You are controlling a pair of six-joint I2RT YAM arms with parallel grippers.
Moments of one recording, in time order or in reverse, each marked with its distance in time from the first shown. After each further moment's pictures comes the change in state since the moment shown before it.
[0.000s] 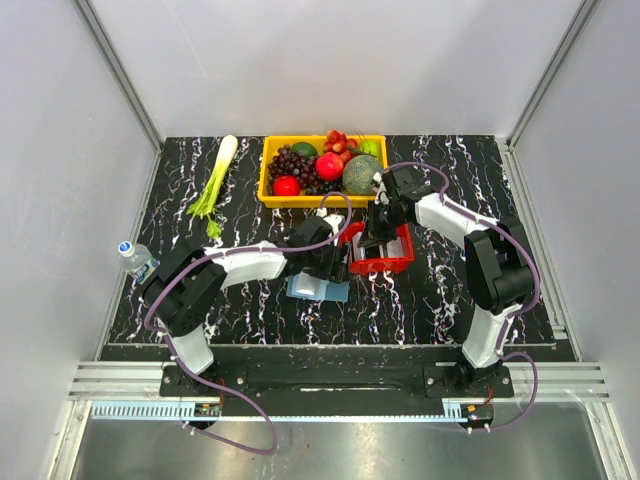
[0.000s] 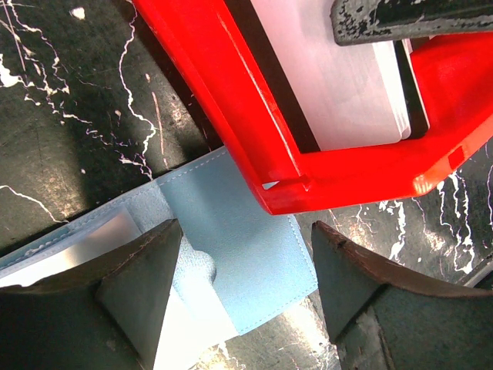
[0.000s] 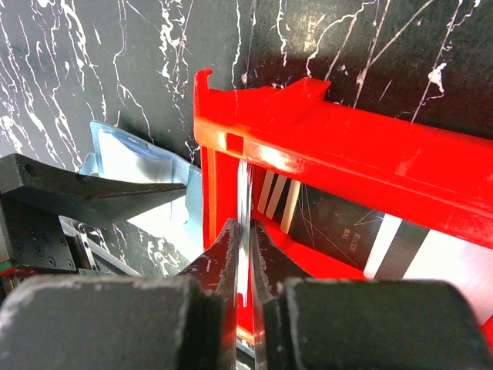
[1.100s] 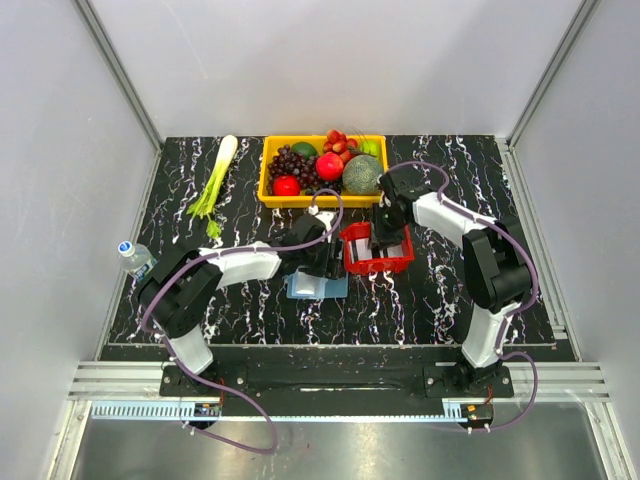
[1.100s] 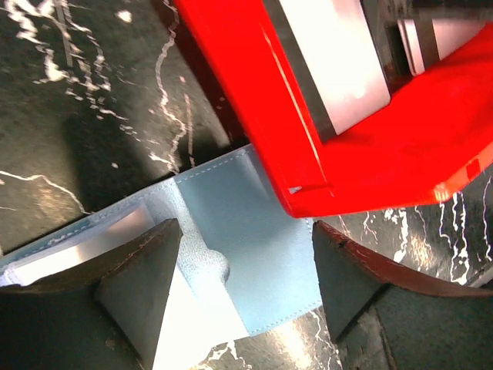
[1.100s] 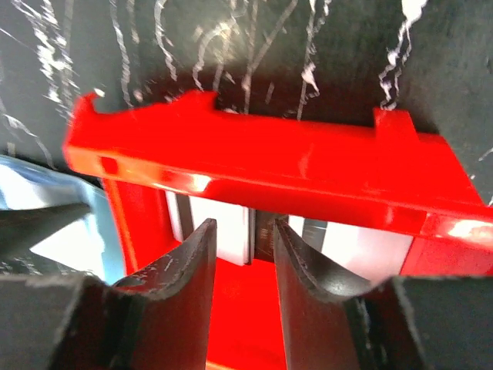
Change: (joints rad) left arm 0.024 -0.022 -0.034 0.032 -0.012 -0.033; right arm 0.010 0.021 0.042 -0.089 0.230 -0.041
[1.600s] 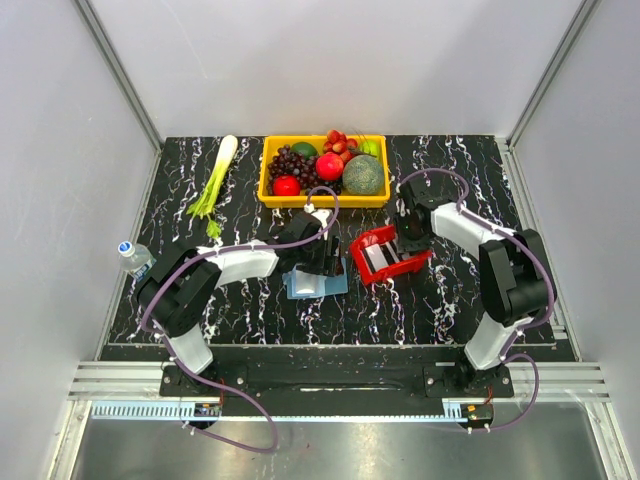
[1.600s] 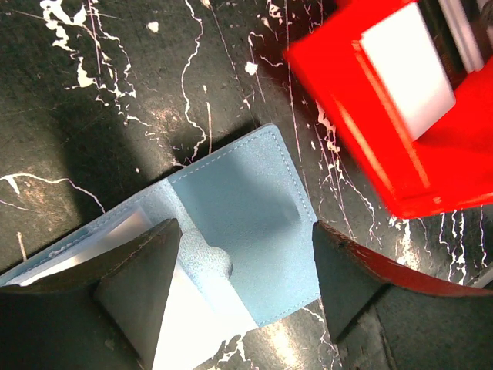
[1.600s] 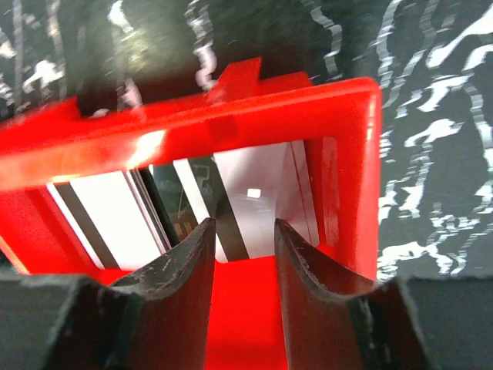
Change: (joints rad) left arm 0.039 -0.002 -0.008 0.013 0.021 -0.014; right arm -0.064 -0.137 -0.198 0.015 0.195 -0.174
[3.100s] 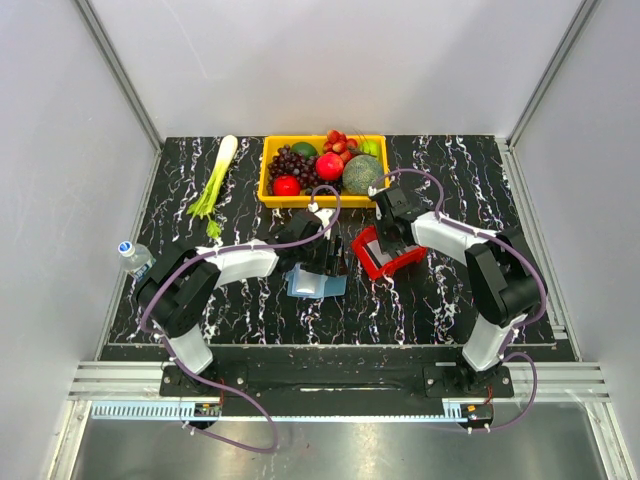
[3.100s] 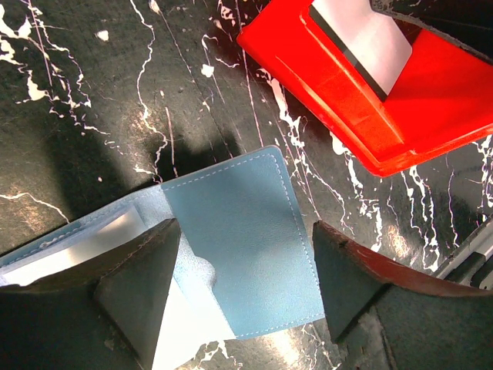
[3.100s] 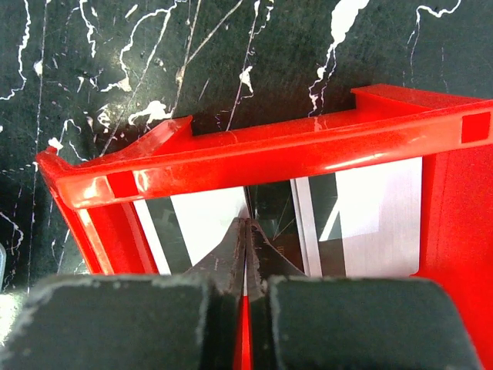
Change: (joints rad) left arm 0.000 -0.004 0.006 0.021 0.076 0.011; right arm 0.132 0.030 -0.025 0.195 0.085 -0.090
